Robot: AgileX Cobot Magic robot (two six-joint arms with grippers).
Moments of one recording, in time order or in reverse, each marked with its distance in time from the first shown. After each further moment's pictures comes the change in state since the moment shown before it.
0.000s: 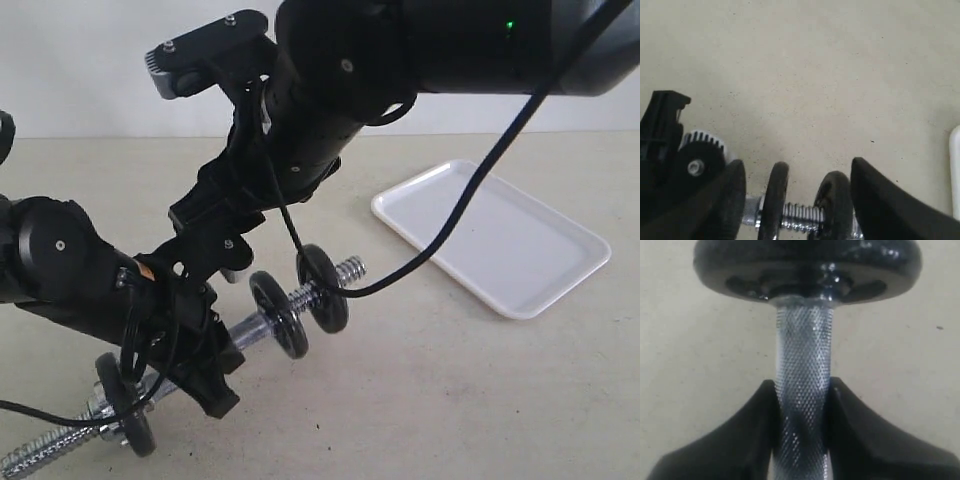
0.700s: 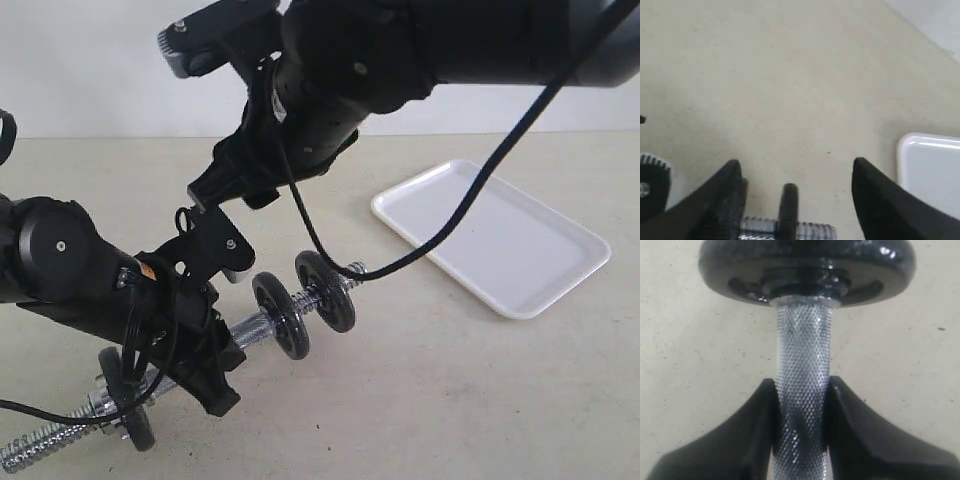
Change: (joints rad) left arm -0.004 0.000 0.000 0.014 -0.023 -0.002; right arm 0.000 -0.027 0.000 -0.222 0.007 0.151
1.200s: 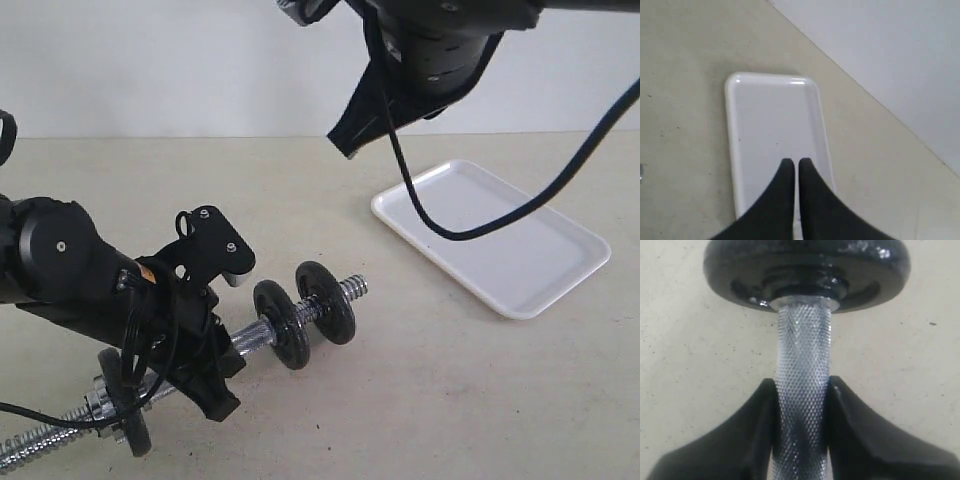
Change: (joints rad) left arm 0.000 0.000 0.000 -0.004 0.021 -0.012; right arm 0.000 -0.104 0.000 -0.402 0.446 0.118
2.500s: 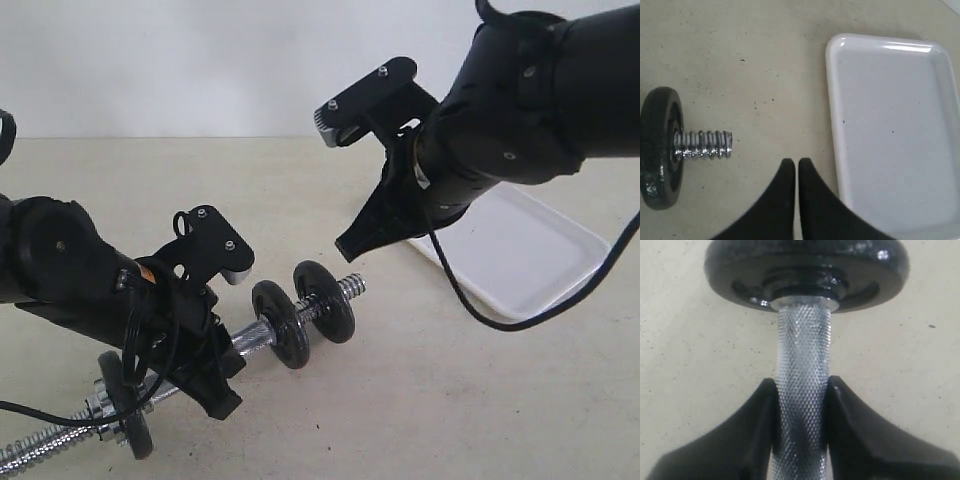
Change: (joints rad) left arm 0.000 0.000 0.000 0.000 0.005 -0.027; right arm -0.161 0.013 0.325 0.263 -0.508 -0.032
